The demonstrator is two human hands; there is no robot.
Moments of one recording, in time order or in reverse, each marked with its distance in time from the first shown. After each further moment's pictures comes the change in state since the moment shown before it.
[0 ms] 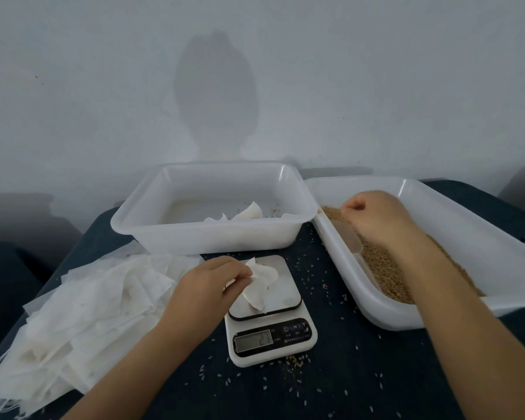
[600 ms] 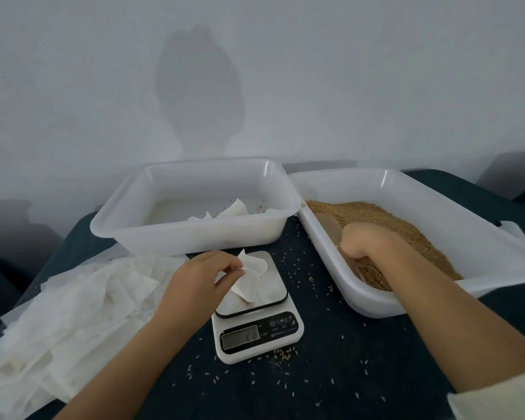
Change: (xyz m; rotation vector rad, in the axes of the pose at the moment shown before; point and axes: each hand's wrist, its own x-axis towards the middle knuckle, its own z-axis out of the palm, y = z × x) left_hand 0.011 0.000 0.013 -0.040 -0.053 -0.131; right_hand 0.015 0.031 0.024 -0.522 -0.509 0.277
